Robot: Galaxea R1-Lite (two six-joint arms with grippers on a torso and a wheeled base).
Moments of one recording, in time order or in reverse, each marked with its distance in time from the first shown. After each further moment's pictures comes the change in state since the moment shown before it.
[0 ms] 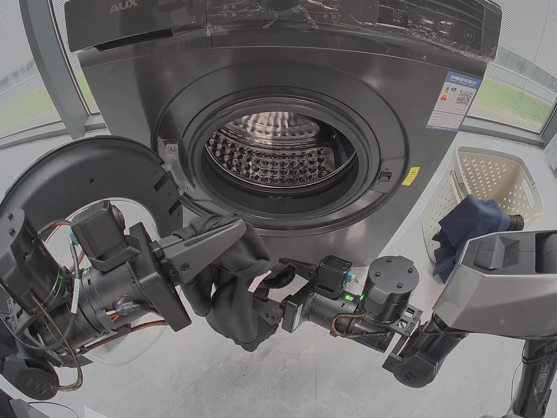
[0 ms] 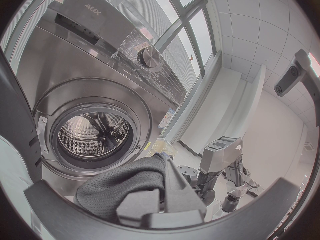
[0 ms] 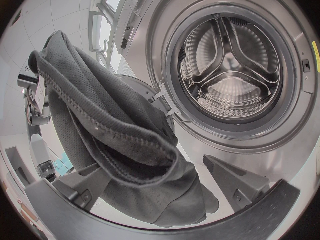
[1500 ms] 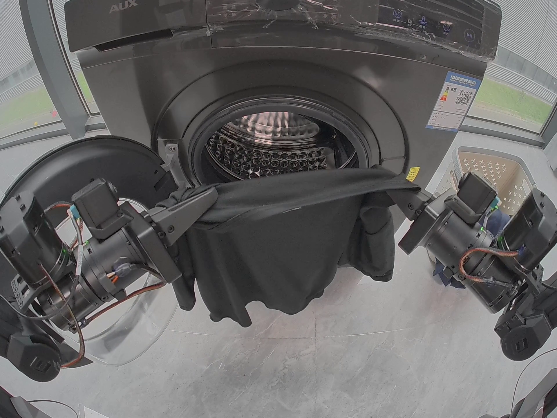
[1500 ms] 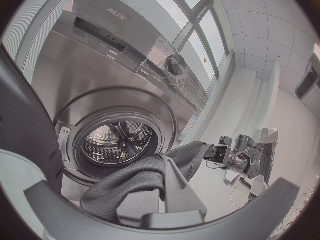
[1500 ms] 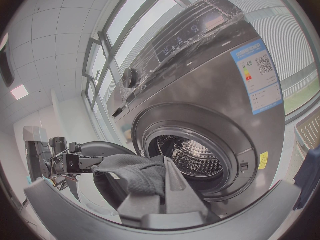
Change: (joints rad) left arm 0.129 0.049 -0.048 -0.010 0.046 0.001; right arm -0.140 -0.542 0.219 0.023 -0.129 -0.005
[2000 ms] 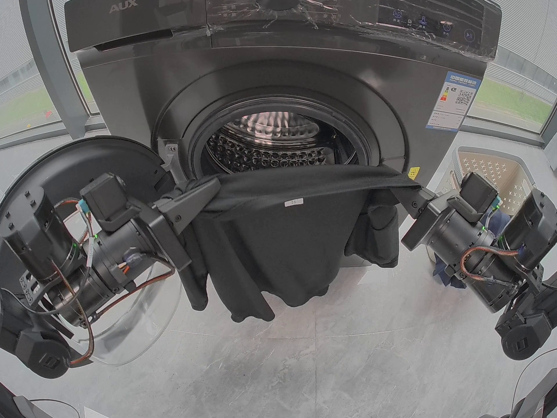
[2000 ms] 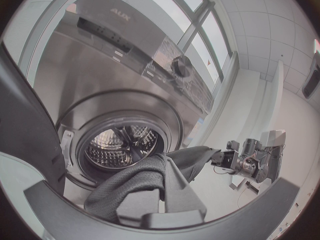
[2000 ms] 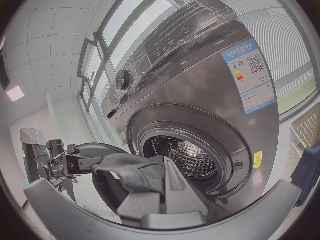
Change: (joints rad) left arm -0.006 0.050 -0.027 -0.044 0.061 0.002; right arm -0.014 0.000 0.008 -0.003 -0.028 0.015
